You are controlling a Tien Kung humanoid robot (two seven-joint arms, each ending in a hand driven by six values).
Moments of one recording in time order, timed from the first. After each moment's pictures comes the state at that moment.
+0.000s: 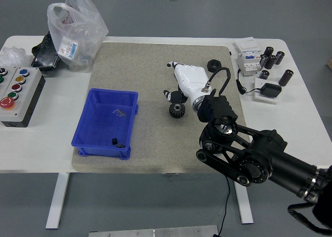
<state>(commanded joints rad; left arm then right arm) -0.10 0.11 -1.56 -0.18 1.66 -0.03 0.24 0.72 -0.09 0.56 1.19 -2.07 -0.16 -0.65</state>
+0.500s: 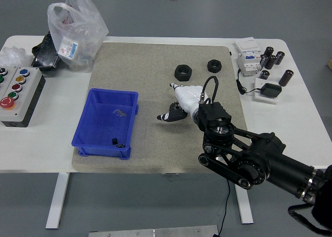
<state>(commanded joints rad) -0.10 0.11 -1.56 -0.18 1.66 -0.03 0.24 0.72 -0.08 0.52 1.13 -2.05 0.02 -0.65</state>
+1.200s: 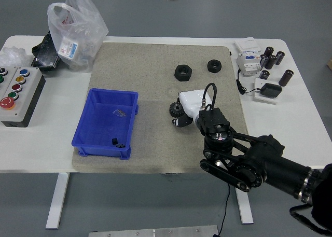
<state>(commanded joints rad) -0.10 0.10 -1.56 -0.18 1.66 -0.03 0.24 0.73 -0.07 0.43 1.04 -2.06 -0.05 -0.65</state>
